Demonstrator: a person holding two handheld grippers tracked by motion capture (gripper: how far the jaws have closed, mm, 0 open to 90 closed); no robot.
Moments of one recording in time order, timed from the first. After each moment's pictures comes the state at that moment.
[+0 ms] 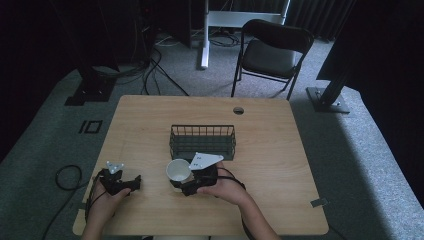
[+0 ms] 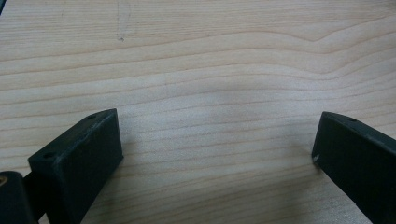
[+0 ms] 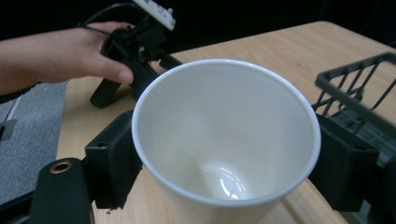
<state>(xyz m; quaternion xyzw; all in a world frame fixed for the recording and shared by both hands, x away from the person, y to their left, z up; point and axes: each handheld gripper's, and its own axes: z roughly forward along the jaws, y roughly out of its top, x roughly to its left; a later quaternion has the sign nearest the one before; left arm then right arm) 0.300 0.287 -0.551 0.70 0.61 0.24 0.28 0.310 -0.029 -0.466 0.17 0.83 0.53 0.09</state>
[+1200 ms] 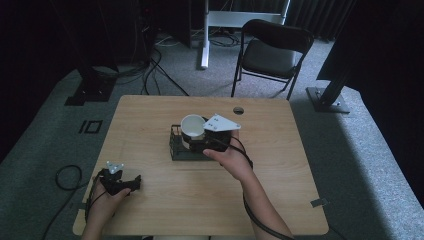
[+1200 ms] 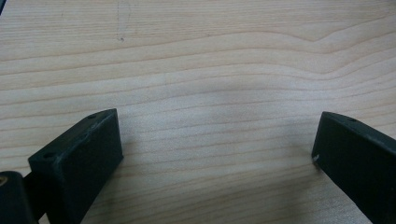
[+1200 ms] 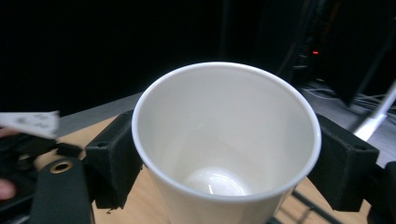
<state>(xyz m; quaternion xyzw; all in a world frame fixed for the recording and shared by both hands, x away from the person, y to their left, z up) 0.300 0.287 -0.551 0.70 0.61 0.24 0.28 0.363 -0.054 -0.385 0.28 0.75 0.55 0.23</state>
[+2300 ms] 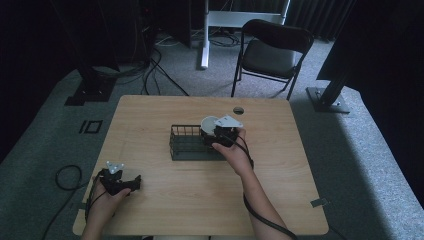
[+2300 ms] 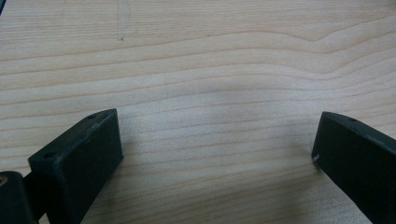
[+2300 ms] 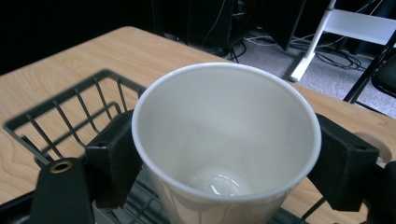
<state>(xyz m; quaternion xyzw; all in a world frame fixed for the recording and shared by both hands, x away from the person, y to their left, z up) 0.300 0.287 -0.551 0.70 0.61 0.25 0.28 0.417 -0.079 -0.457 0.39 0.75 0.46 0.26</state>
